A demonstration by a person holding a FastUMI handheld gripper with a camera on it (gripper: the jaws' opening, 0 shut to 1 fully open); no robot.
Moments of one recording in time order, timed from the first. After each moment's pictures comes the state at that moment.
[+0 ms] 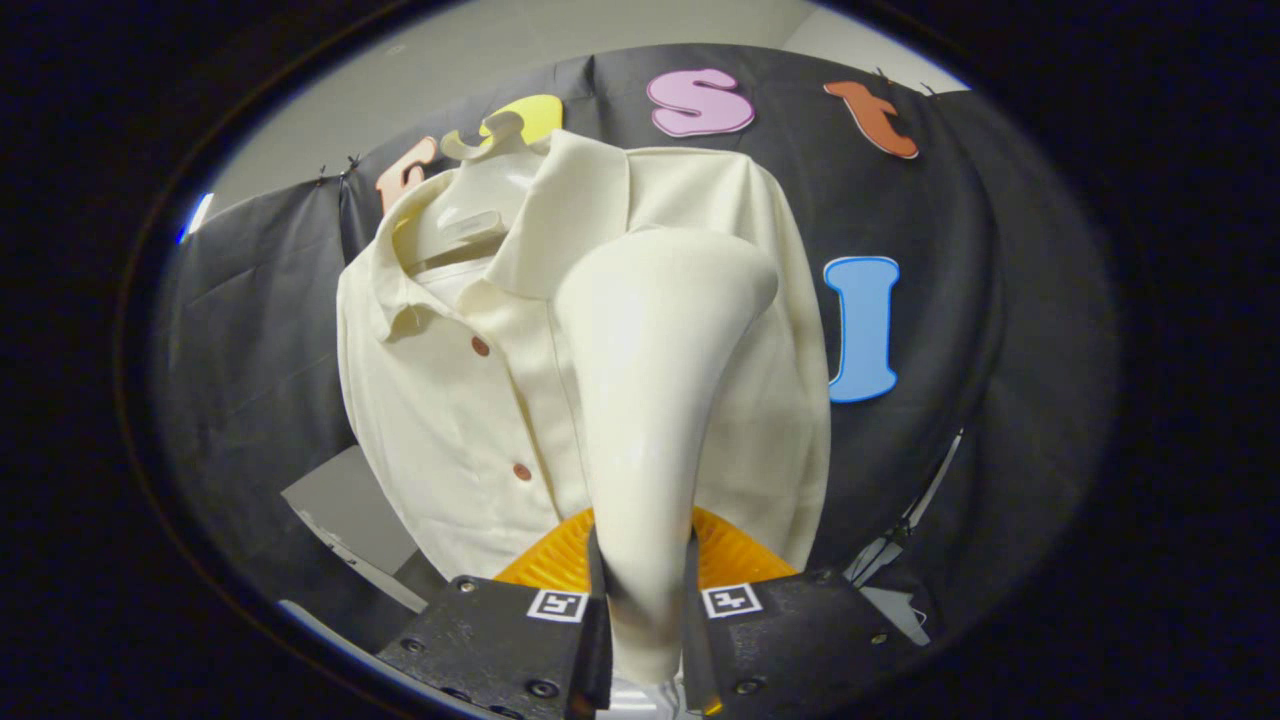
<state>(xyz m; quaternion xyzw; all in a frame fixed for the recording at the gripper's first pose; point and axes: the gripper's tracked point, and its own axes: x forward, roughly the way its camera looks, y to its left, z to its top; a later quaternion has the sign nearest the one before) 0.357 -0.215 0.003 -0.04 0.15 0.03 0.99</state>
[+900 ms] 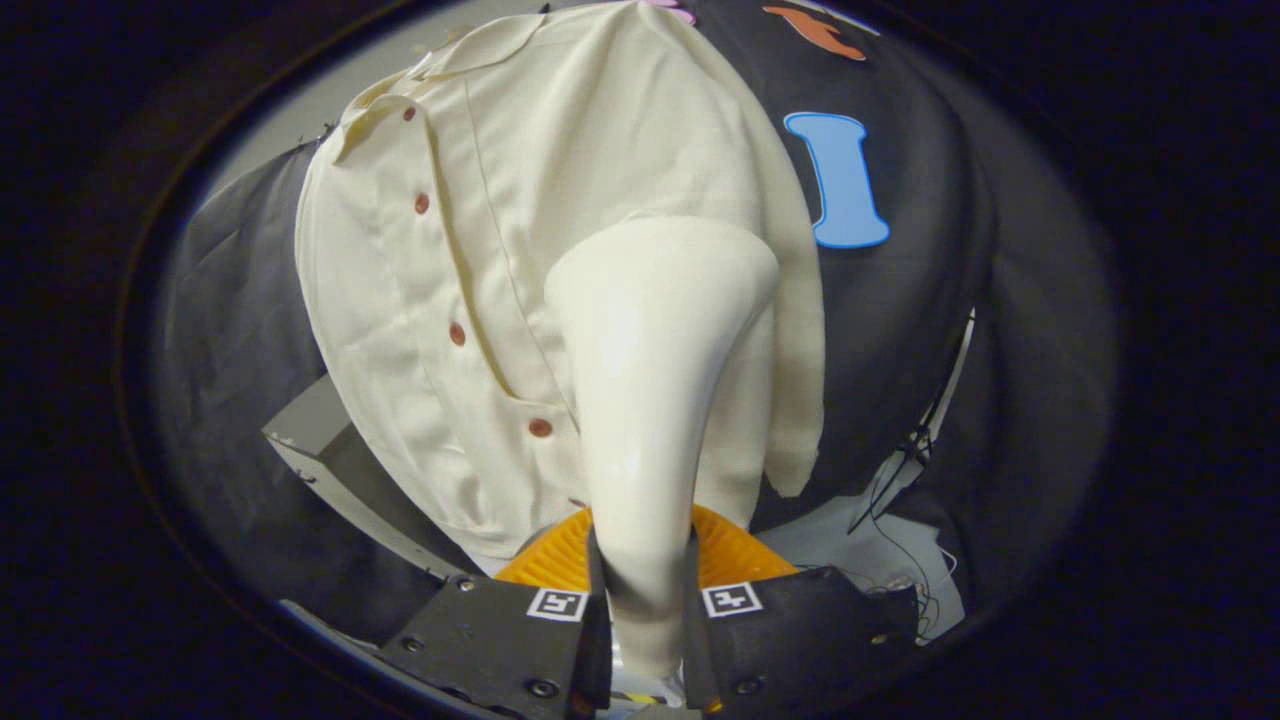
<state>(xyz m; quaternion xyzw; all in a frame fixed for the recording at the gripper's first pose) 0.322 -0.276 -0.189 0.00 0.26 0.02 0.97</state>
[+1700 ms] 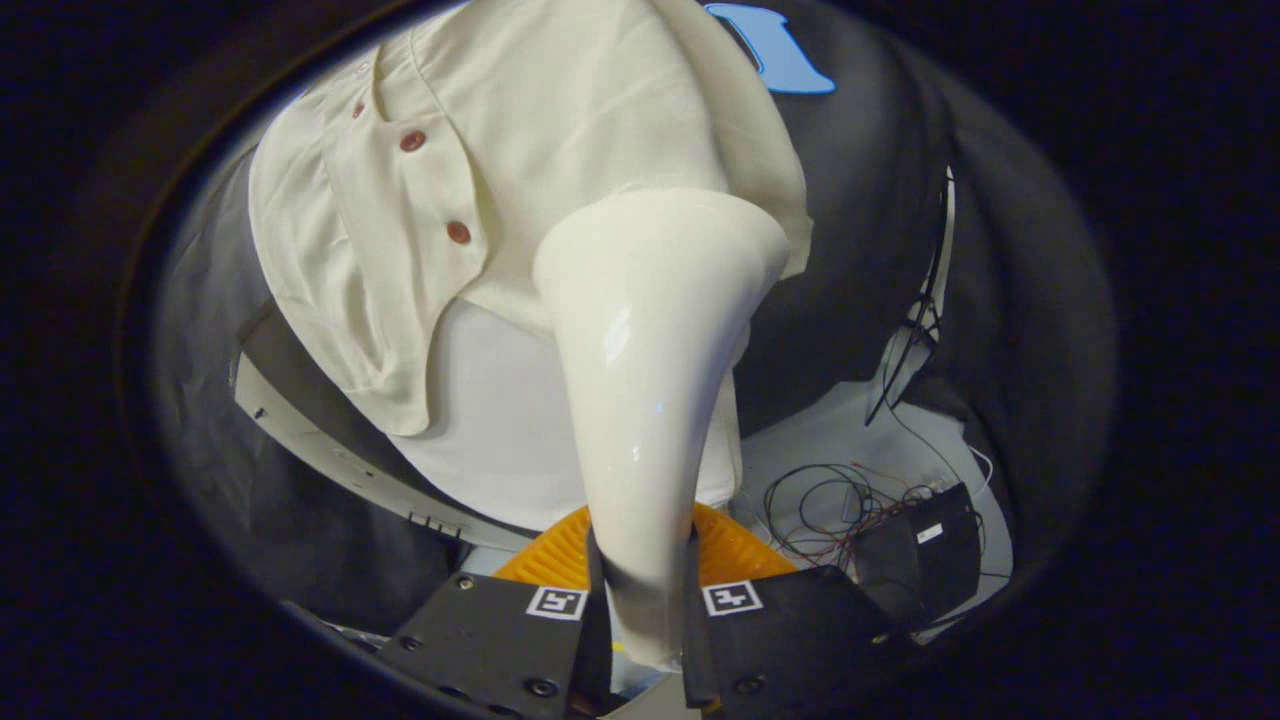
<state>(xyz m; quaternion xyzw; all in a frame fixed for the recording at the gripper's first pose) 0.265 -0.306 -0.377 0.05 0.38 -0.02 0.92</state>
